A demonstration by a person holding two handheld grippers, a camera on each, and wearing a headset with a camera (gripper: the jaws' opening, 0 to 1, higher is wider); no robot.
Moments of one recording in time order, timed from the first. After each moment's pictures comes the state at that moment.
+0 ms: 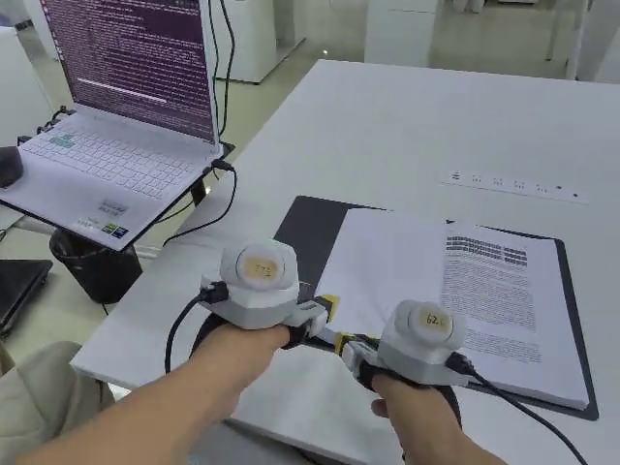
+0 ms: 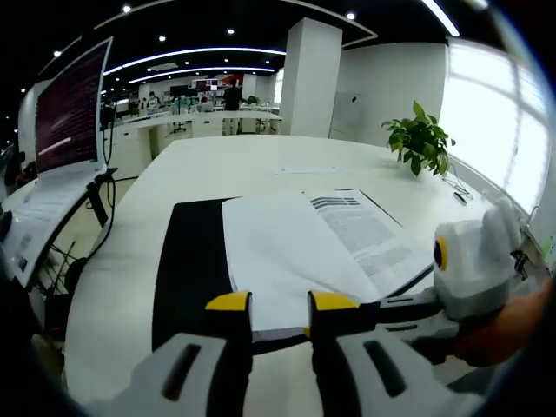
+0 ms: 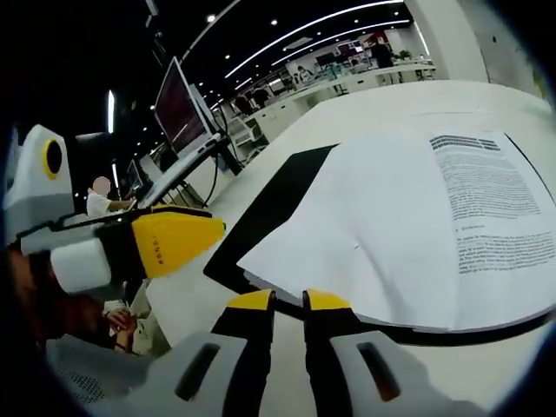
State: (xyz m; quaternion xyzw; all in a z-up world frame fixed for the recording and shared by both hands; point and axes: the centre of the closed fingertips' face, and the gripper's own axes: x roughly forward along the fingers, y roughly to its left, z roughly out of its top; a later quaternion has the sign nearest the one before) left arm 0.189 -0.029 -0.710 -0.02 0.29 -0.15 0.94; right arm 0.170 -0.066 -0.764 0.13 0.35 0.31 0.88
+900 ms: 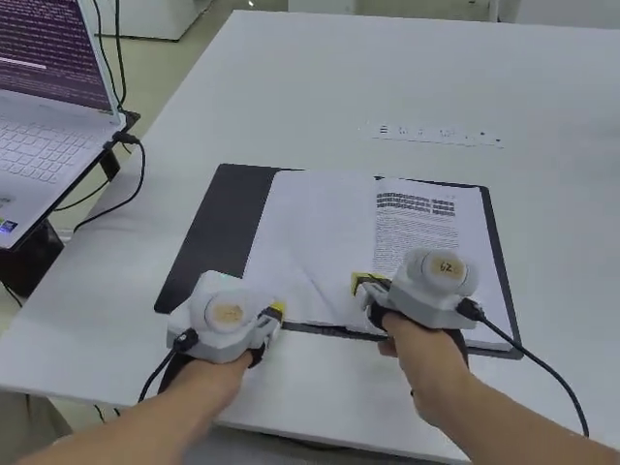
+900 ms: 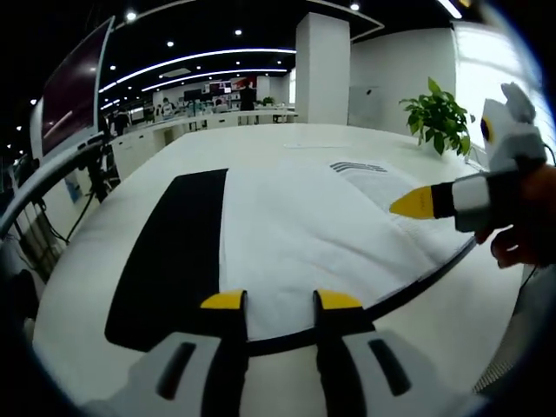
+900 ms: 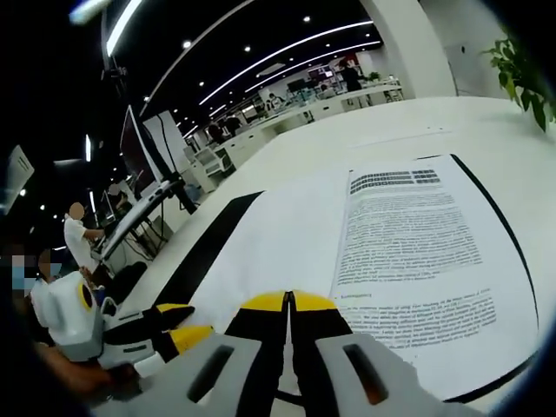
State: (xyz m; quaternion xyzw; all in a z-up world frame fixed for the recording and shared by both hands) left arm 0.197 -0.033 -0.786 0.02 0.26 -0.11 0.96; right arm 0.244 -0.159 -0.762 0.14 0.30 0.23 0.91
